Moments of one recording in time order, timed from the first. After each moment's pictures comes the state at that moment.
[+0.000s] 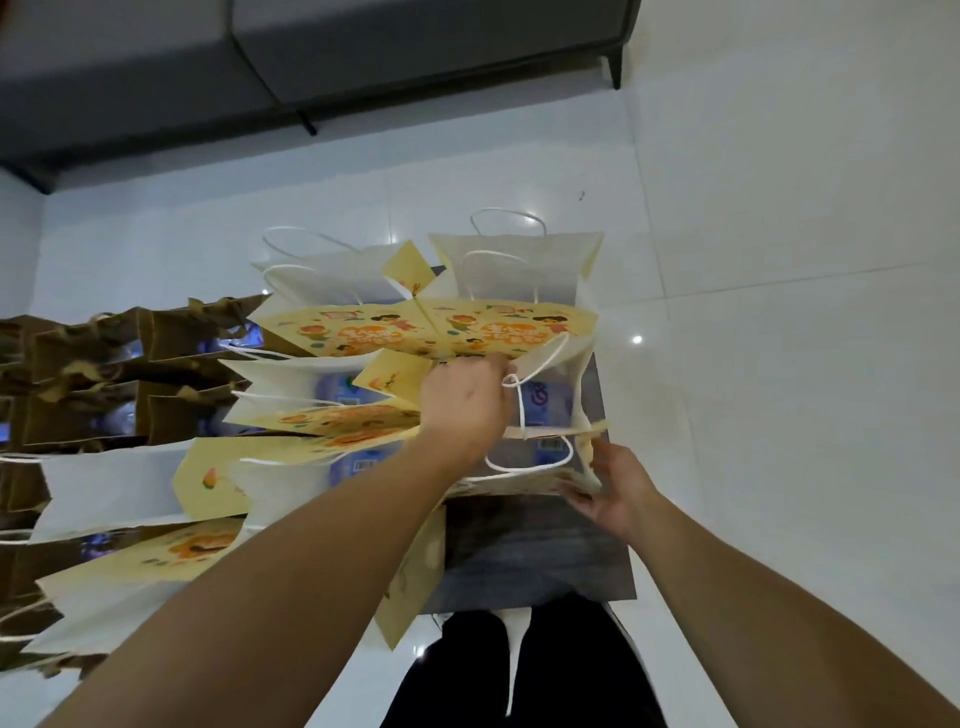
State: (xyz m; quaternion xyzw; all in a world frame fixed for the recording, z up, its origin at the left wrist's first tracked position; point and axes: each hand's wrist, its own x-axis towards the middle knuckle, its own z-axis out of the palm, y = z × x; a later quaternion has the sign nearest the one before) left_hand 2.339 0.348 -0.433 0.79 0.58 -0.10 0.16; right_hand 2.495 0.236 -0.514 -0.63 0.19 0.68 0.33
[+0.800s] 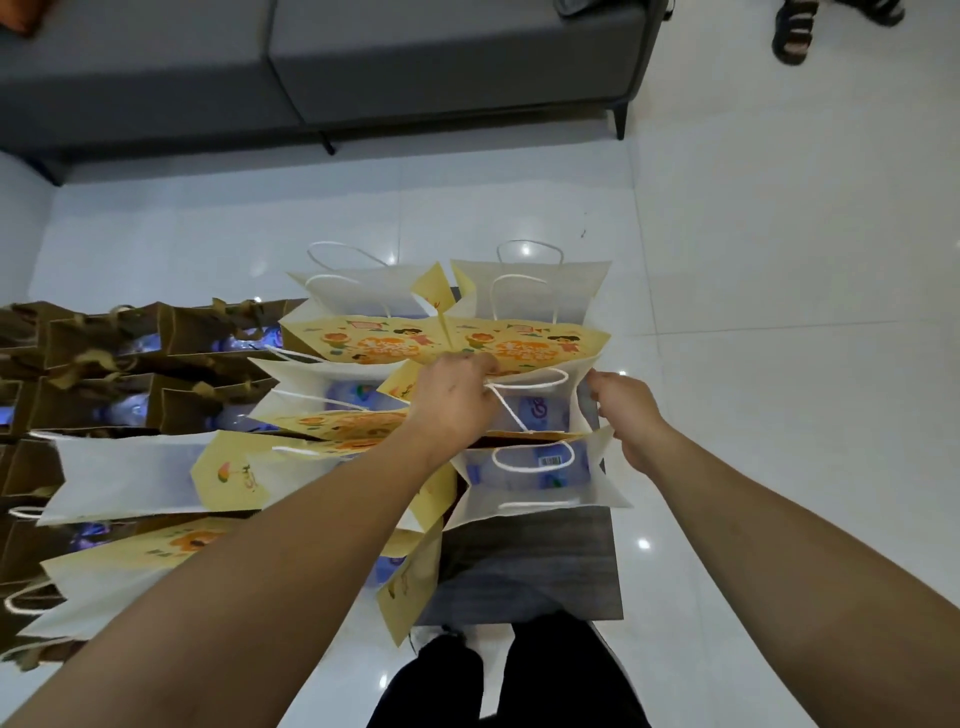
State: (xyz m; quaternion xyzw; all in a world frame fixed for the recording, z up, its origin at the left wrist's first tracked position) left_hand 2.303 0.365 -0.422 0.79 0.58 -0.03 0.22; right_hand 2.505 0.327 -0.455 -0.79 -0.18 0.55 0.20
